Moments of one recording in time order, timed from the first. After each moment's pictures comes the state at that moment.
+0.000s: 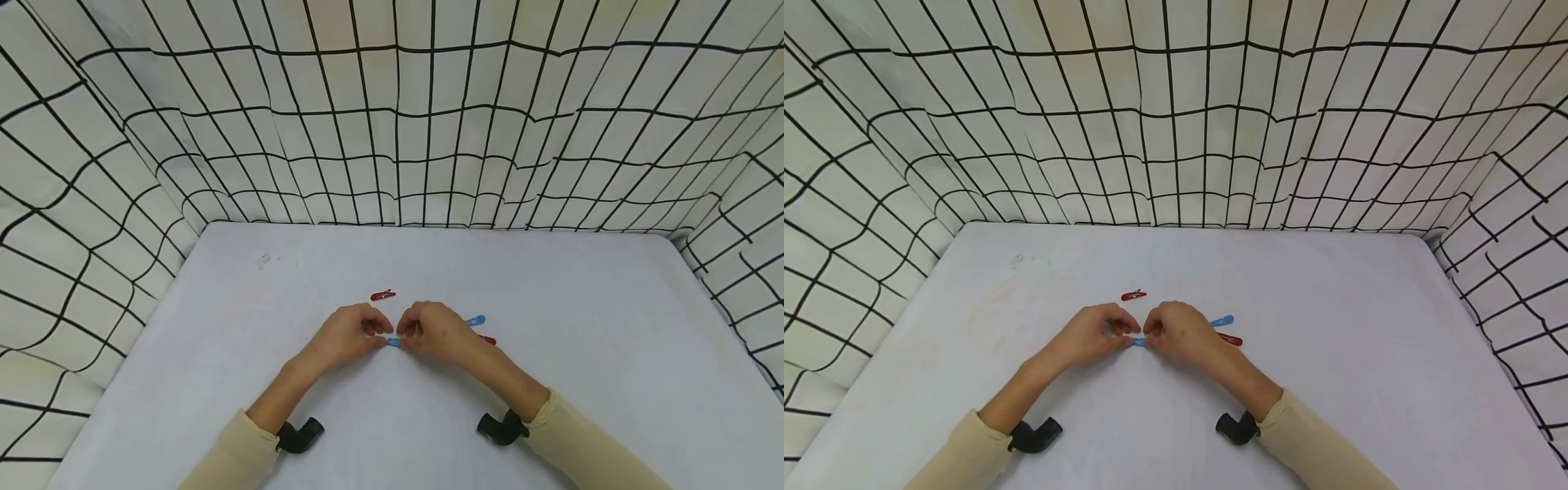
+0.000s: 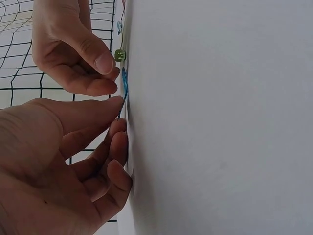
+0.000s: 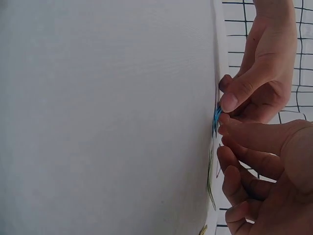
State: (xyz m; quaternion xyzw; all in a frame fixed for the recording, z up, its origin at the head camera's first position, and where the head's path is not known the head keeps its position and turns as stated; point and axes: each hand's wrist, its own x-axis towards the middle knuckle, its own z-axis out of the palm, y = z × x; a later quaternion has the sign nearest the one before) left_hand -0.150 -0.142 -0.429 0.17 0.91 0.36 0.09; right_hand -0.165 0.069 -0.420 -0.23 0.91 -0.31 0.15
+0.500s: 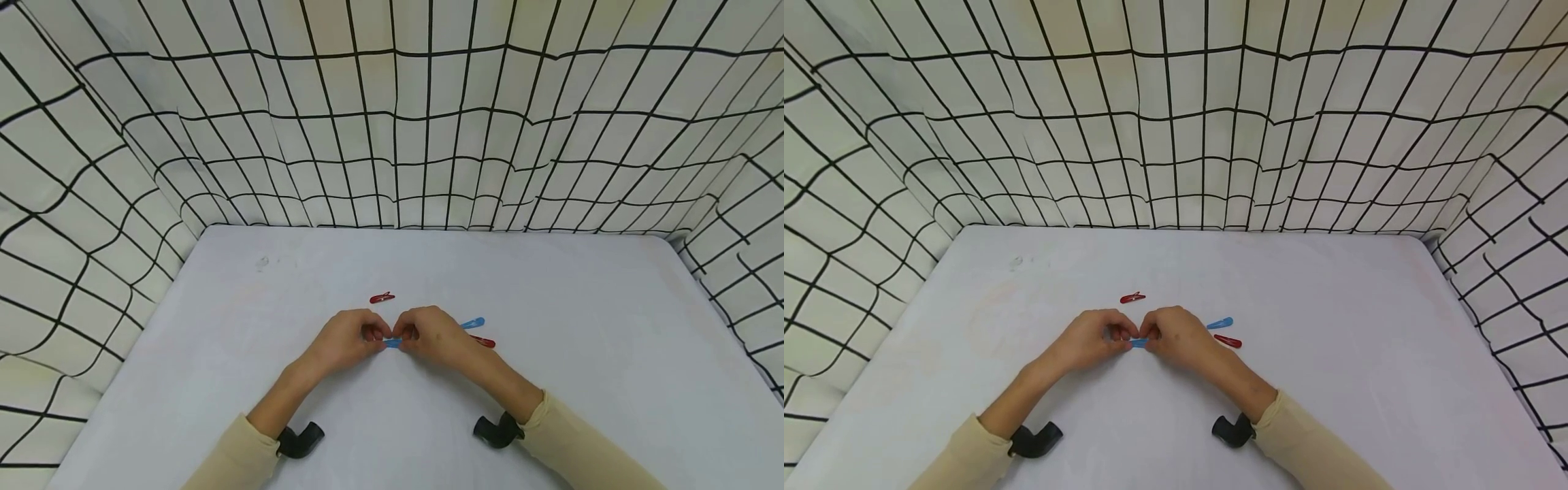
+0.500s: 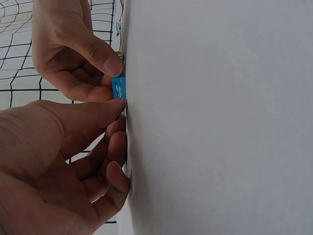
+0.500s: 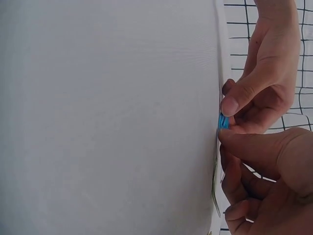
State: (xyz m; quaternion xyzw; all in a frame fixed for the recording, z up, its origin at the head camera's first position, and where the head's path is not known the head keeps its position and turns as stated) left_hand -0.151 -0.141 -0.431 0.18 0.92 0.35 0.10; right_hand -0.165 0.065 -0.424 -0.23 0.90 -0.32 0.16
